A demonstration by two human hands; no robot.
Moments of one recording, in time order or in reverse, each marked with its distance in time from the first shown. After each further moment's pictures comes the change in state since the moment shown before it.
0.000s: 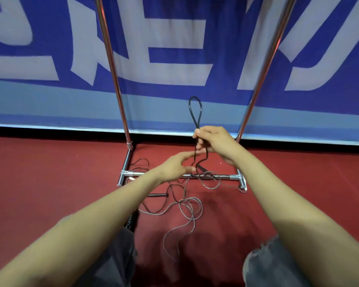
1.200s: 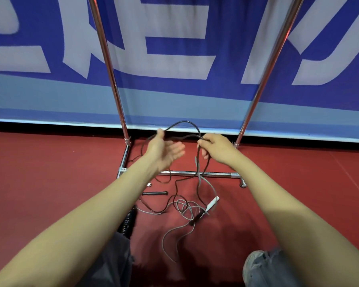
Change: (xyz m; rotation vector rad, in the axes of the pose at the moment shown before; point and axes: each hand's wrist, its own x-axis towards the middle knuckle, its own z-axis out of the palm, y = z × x) left_hand 0.023 0.020 -0.031 -1.381 0.421 -0.418; right_hand 0.024 0.031 -0.008 -0.529 0.034 0.062
